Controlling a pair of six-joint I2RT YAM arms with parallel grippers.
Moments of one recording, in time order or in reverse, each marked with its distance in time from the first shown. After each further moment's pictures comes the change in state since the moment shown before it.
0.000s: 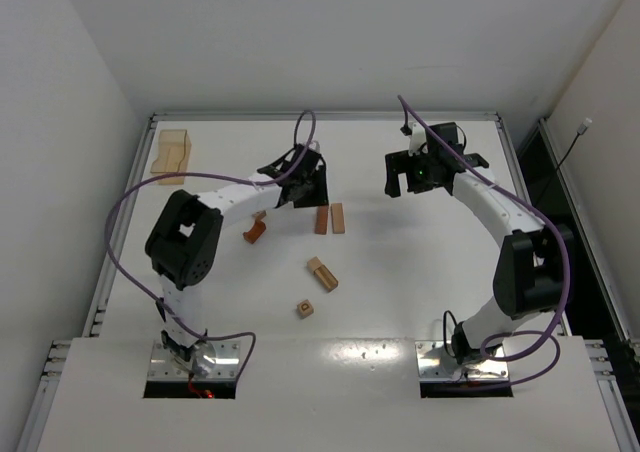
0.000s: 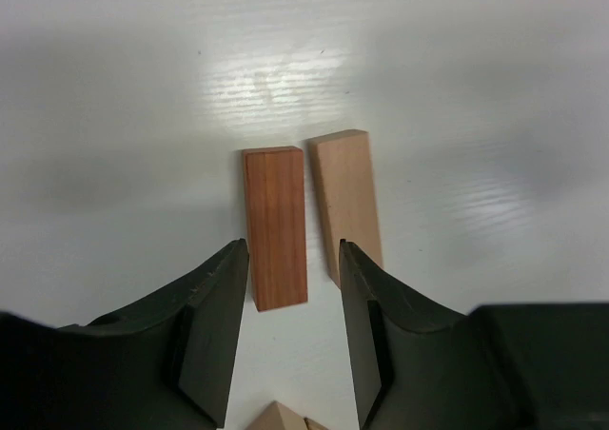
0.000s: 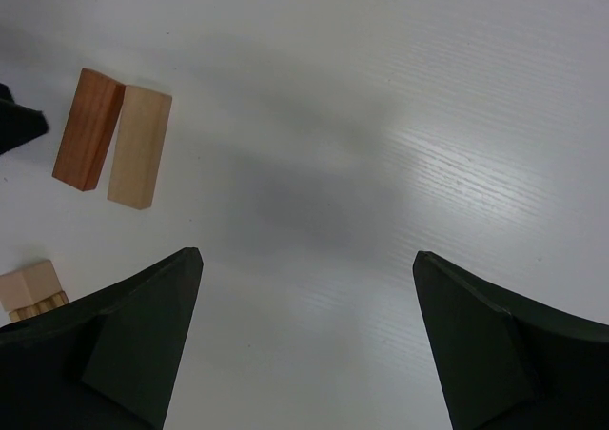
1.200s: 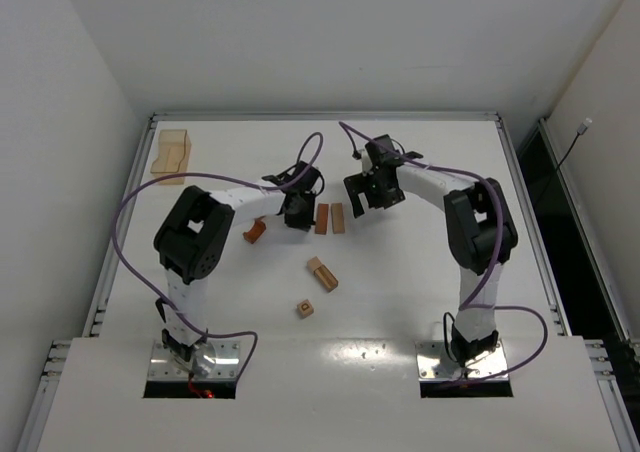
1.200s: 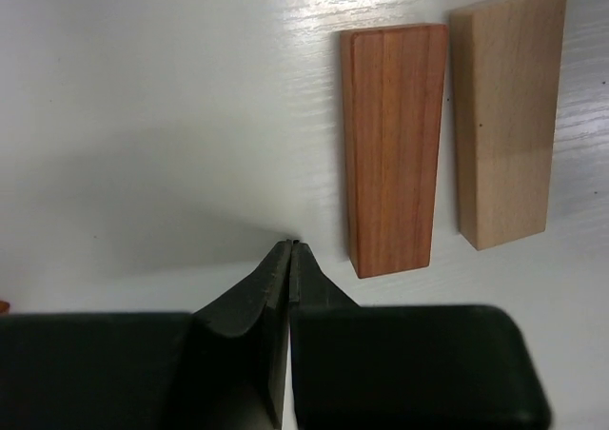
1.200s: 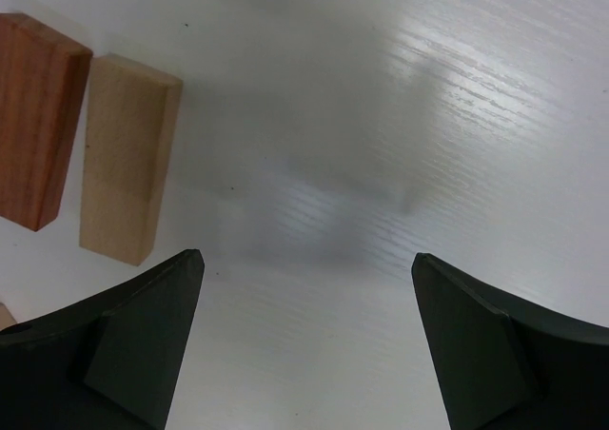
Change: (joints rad) left arm 0.002 0.012 -0.078 -0.105 -0.003 0.127; right arm 0.209 0.389 0.182 -0.068 0.117 0.058
